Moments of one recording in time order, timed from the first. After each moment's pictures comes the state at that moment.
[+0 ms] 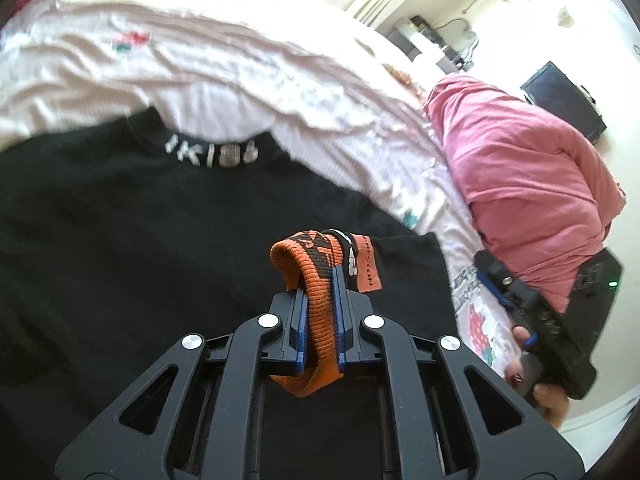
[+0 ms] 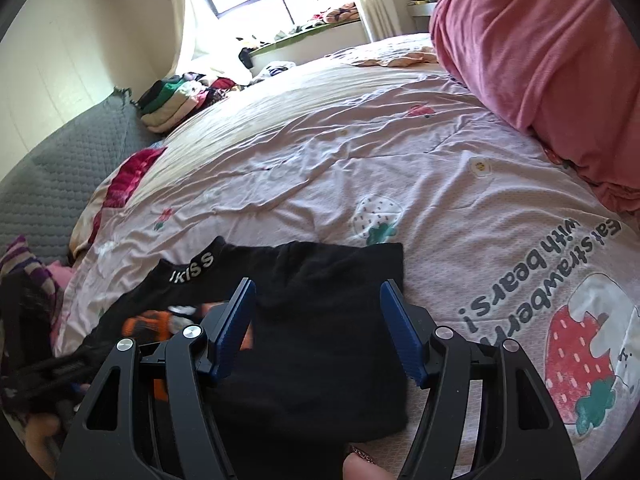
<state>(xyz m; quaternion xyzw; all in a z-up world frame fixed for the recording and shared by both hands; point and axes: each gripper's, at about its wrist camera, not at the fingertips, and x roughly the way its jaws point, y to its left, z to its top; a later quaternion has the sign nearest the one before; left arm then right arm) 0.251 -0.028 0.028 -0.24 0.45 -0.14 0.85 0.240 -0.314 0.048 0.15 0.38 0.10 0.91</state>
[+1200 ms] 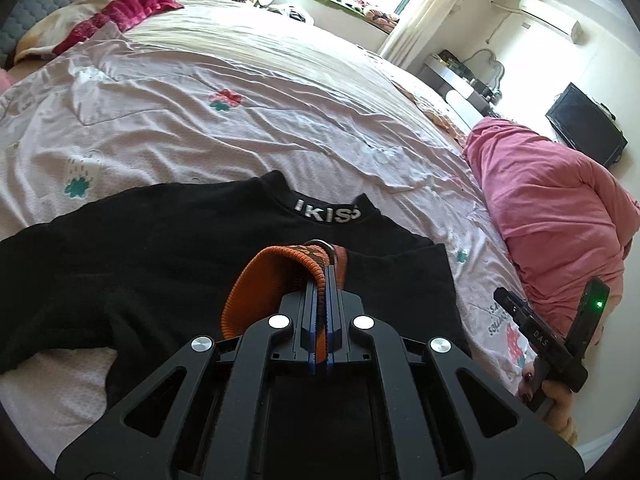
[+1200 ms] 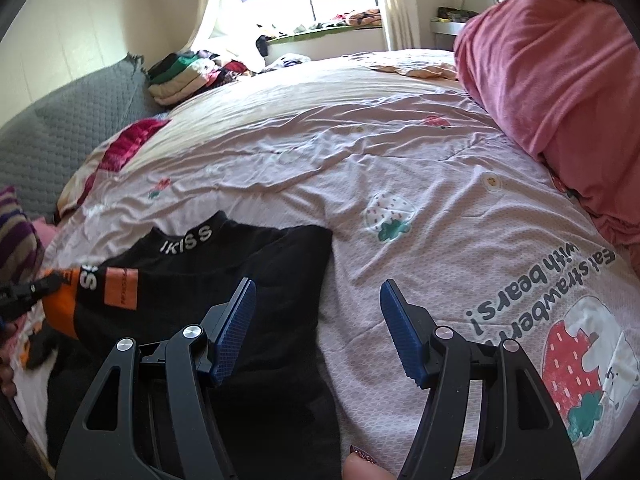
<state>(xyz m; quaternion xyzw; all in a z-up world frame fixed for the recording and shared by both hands) 0.209 0.070 0.055 -0.21 0.41 -0.06 0.89 0.233 -0.274 0.038 0.05 0.38 0.11 0.92</state>
